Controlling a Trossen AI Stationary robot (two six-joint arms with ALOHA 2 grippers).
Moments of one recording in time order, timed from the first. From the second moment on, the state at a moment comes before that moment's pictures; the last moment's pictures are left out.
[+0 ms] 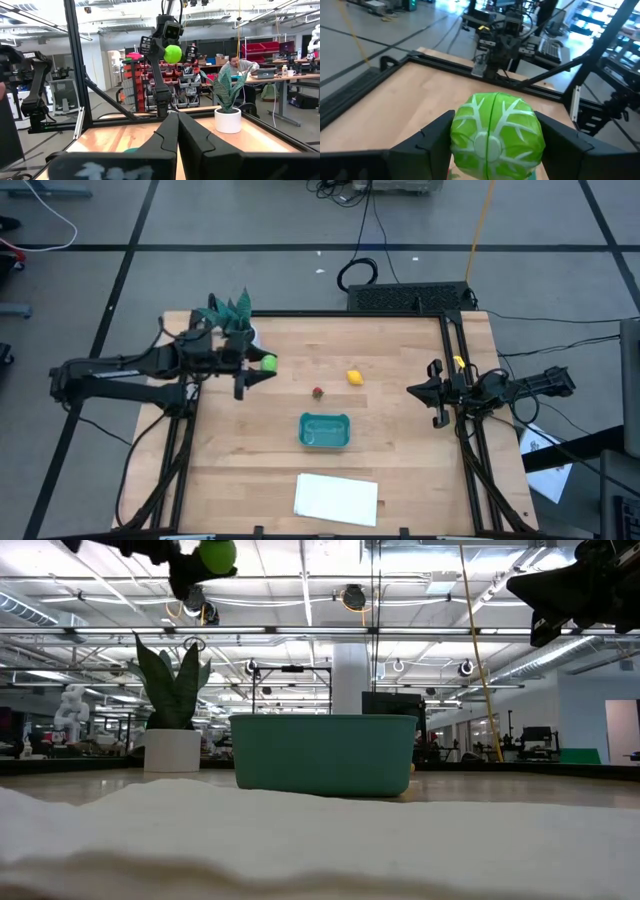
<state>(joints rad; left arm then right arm) 0.17 0.83 0.72 -0.09 0.15 -0.22 0.24 0.04 0.01 0.24 0.27 0.04</state>
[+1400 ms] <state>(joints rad) 0.06 1.73 1.22 -0.58 0.42 -0.10 0.24 0.04 0.01 0.23 0.26 0.04</state>
